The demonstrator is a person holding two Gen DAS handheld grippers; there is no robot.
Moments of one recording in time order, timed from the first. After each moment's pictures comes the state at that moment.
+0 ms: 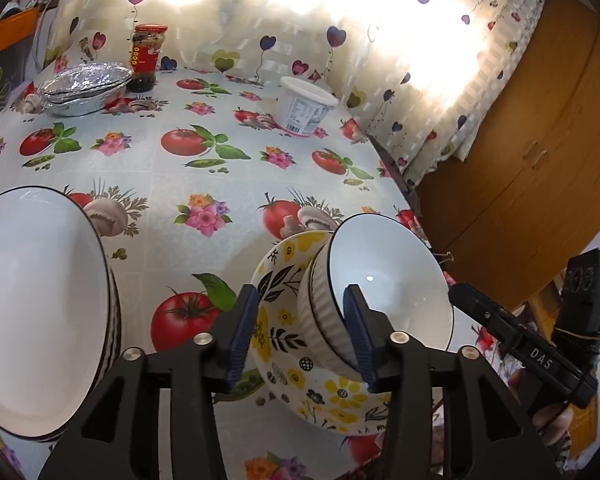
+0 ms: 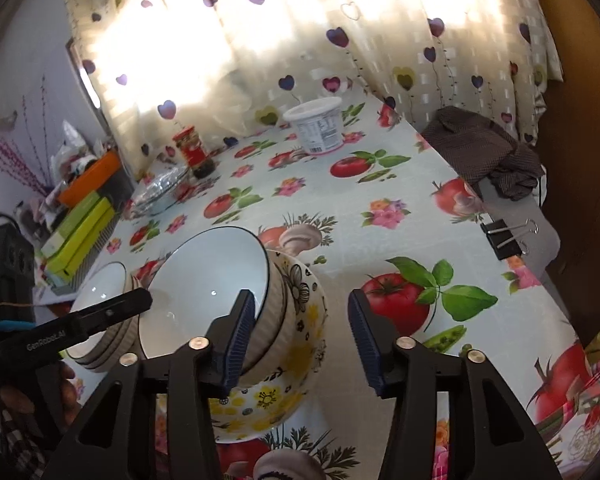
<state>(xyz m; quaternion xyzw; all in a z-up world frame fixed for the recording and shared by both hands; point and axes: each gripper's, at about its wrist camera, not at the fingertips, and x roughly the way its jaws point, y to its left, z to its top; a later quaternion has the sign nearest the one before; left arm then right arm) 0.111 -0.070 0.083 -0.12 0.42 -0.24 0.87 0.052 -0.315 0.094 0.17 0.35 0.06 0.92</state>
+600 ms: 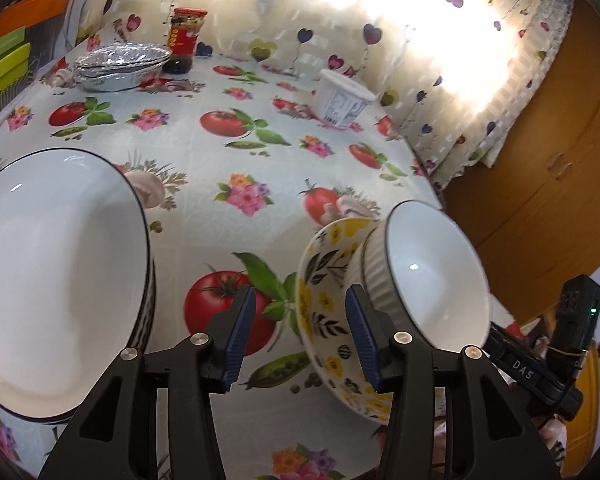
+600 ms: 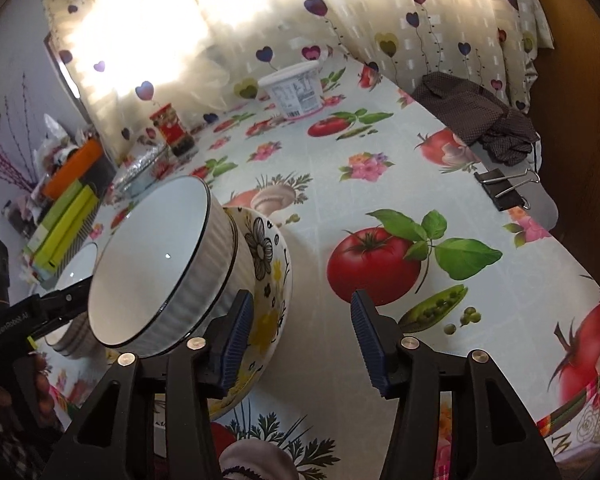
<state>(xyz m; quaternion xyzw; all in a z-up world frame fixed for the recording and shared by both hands) 0.112 -0.055 0.062 -0.12 0.44 -0.19 0.87 0.061 -0.313 0.049 0.16 0.40 0.04 0.90</state>
